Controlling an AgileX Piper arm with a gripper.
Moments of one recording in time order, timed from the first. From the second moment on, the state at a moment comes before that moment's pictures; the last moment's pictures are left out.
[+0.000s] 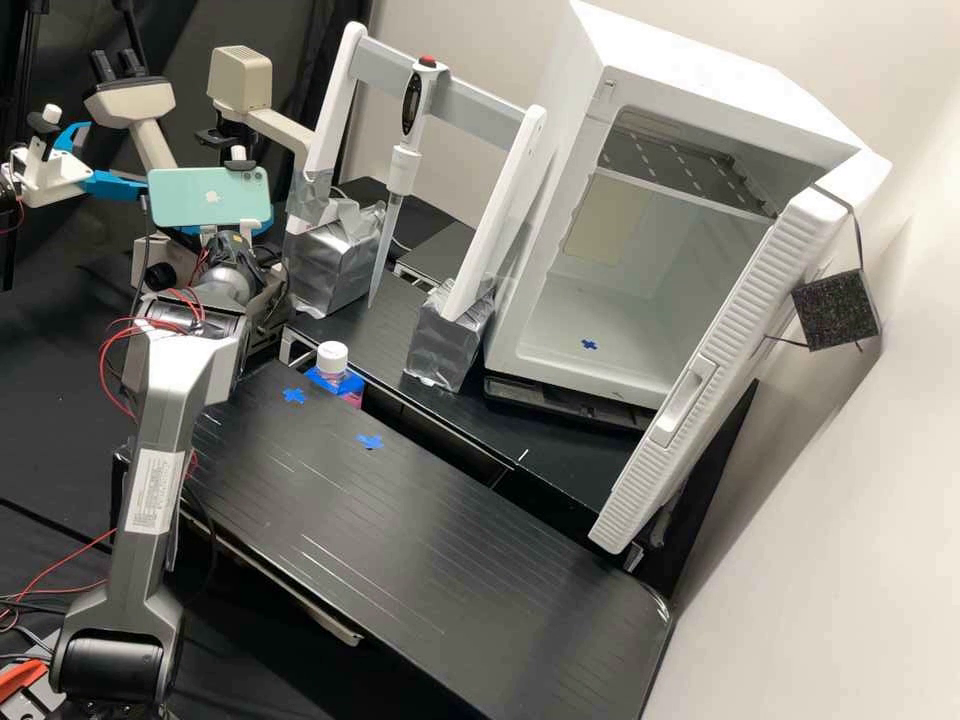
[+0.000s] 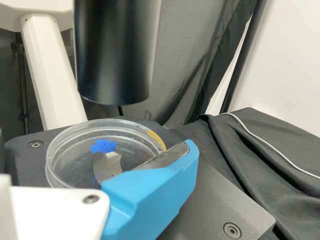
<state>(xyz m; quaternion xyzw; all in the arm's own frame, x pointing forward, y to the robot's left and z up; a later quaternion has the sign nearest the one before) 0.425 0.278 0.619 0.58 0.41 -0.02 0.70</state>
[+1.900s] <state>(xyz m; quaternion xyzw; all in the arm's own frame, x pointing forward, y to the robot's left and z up) 0.417 0.268 0.640 0.61 0.38 -0.06 0.69</state>
